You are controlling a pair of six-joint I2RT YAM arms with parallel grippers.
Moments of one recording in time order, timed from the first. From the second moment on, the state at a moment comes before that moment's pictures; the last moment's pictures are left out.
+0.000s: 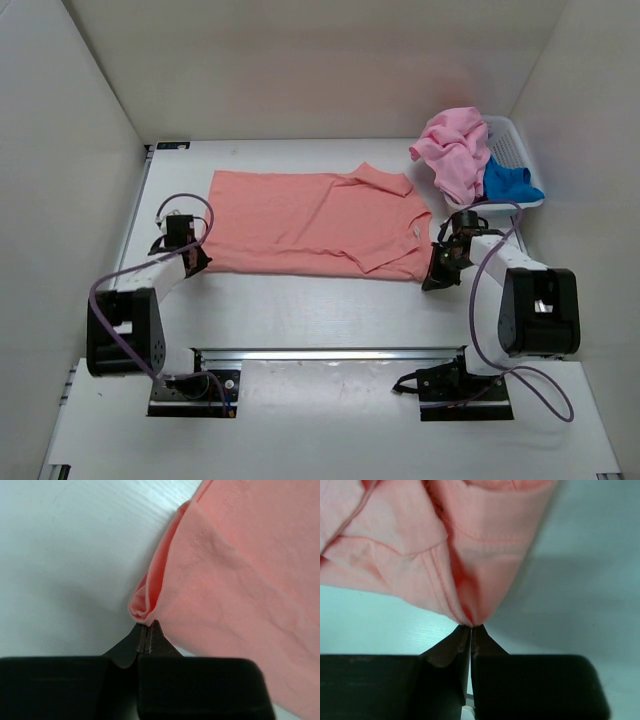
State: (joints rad) left arm 0.06 1.43 0.68 -0.22 -0.19 -0.48; right arm -0.02 1.51 0.81 -0.62 -0.28 0.24
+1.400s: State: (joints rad) left arm 0.02 1.04 0.50 -0.45 -0.20 -0.34; right arm -0.14 1.43 0.76 -0.81 -0.37 0.24
